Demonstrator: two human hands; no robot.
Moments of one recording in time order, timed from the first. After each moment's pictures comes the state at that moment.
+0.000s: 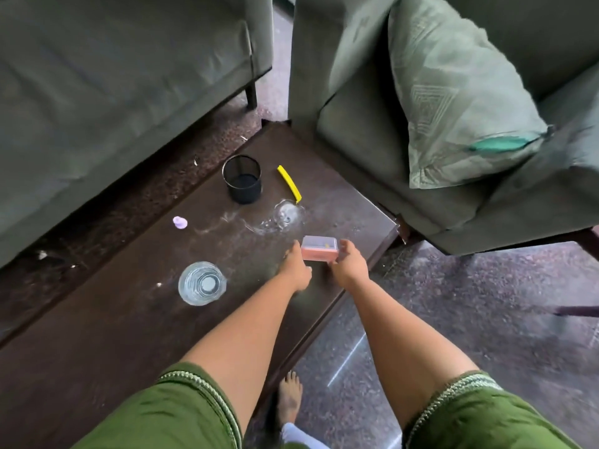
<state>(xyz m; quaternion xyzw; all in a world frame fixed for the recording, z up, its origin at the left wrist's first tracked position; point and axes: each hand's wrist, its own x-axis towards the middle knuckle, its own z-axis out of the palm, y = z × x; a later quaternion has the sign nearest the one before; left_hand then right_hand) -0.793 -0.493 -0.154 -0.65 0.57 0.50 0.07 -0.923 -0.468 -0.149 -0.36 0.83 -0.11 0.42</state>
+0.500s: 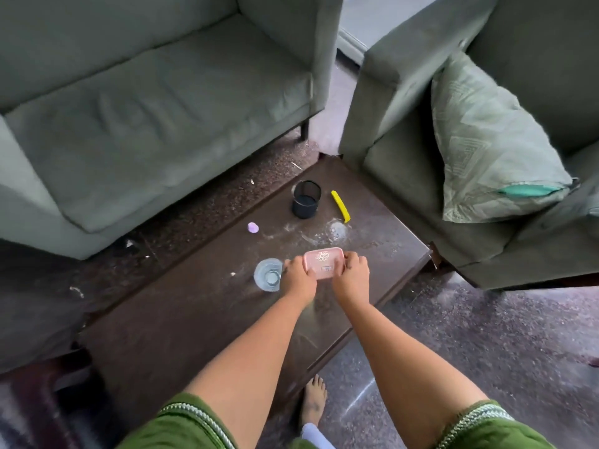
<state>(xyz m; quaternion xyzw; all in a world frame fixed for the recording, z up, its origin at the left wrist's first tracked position) -0.685 -0.444 -0.042 -0.75 0.50 0.43 -0.09 -0.795 -0.433 -0.046 -0.45 0.80 -0.20 0.34</state>
